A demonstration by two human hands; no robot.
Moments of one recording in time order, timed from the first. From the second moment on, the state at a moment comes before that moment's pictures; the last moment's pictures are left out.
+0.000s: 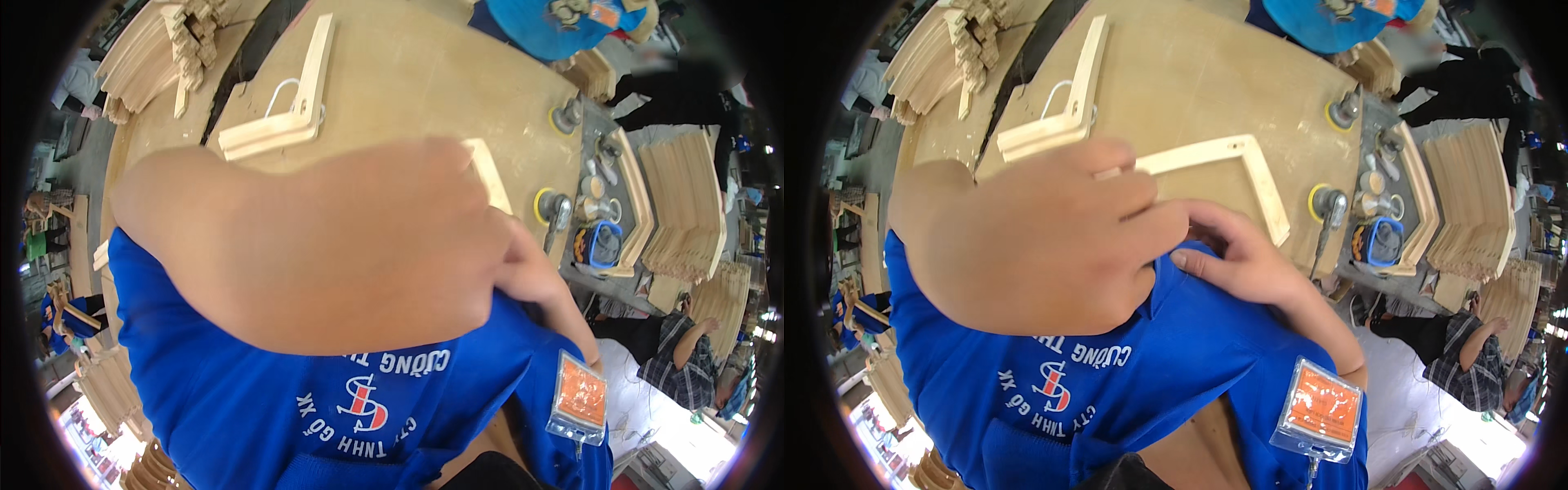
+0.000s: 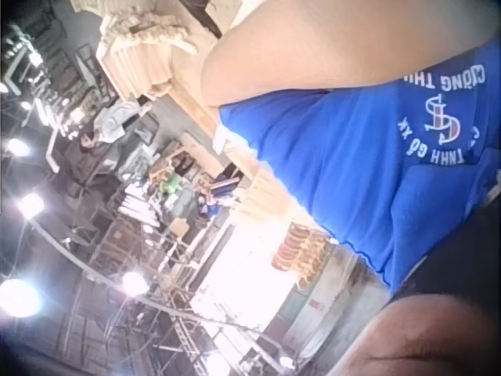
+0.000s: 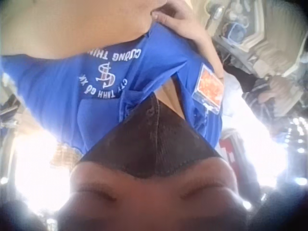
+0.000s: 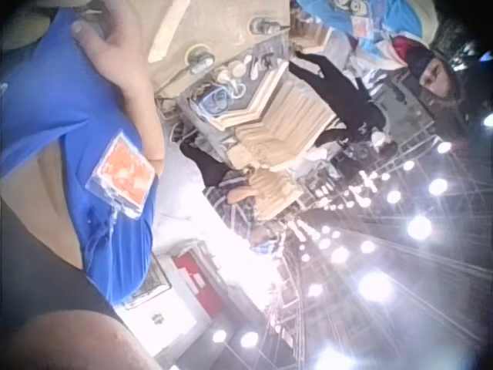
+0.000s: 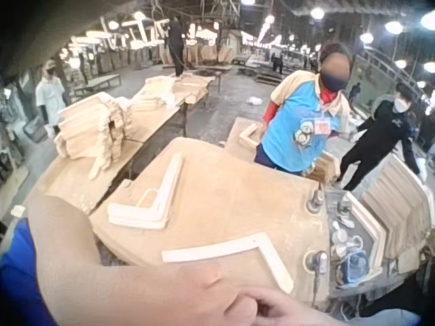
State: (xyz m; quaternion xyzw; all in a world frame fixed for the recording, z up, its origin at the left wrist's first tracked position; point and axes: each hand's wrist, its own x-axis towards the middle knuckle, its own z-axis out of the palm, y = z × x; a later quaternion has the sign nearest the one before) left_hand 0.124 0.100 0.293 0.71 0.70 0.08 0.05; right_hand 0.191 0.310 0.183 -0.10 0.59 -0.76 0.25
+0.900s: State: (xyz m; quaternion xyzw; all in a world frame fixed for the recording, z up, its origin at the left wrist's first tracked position) left_hand 0.056 0.101 0.169 0.32 0.51 0.48 0.63; right_hand 0.187 0.272 0.266 -0.45 0.87 -0.13 0.16
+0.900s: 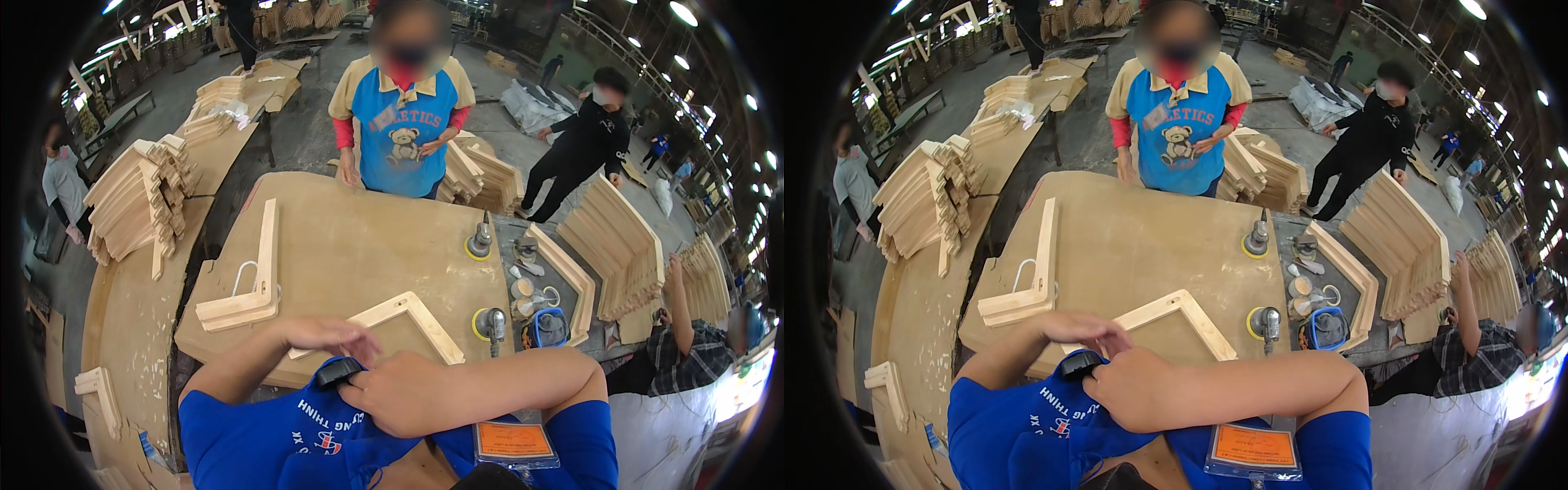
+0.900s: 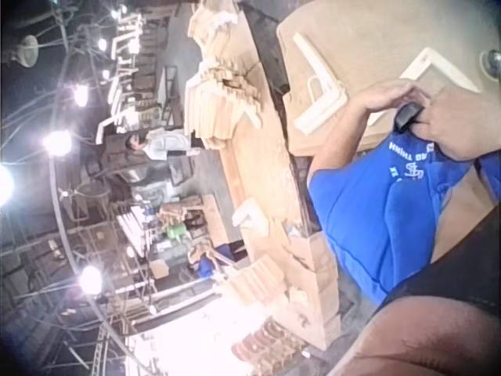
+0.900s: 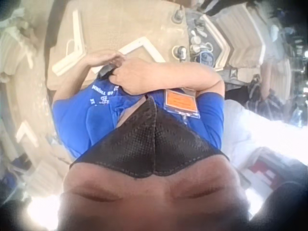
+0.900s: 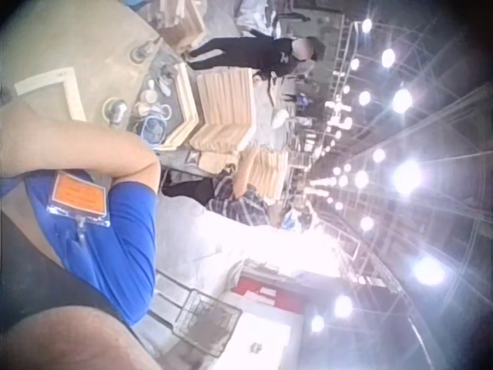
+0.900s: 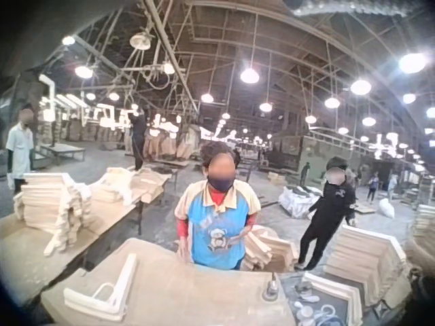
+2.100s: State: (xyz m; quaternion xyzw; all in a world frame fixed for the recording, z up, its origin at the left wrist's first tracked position) left_hand 0.079 0.109 0.148 0.45 0.30 0.58 0.61; right_hand 0.183 0.255 0.246 -0.49 0.86 -0.07 0.16
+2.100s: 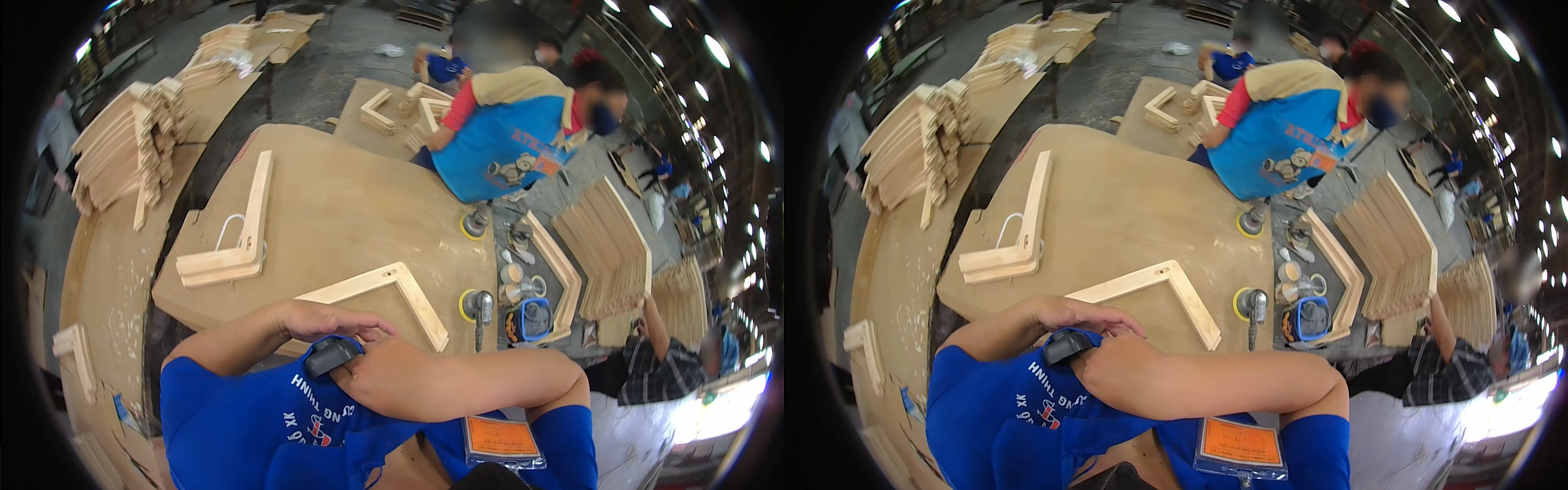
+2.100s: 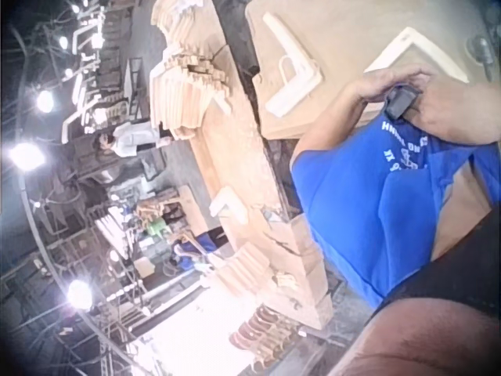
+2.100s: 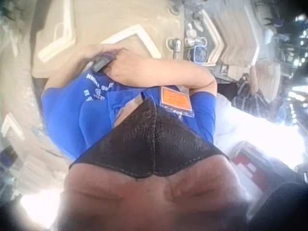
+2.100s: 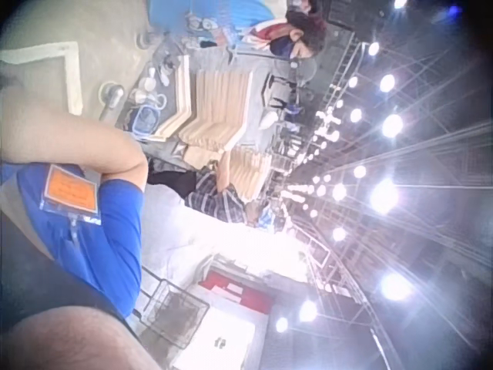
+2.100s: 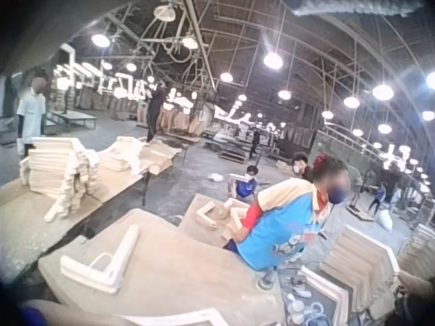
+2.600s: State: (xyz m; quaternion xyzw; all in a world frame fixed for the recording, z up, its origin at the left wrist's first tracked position) left_hand 0.064 0.097 0.182 0.55 0.37 0.49 0.56; right_hand 0.166 0.252 0.257 -0.47 0.85 -0.10 0.22
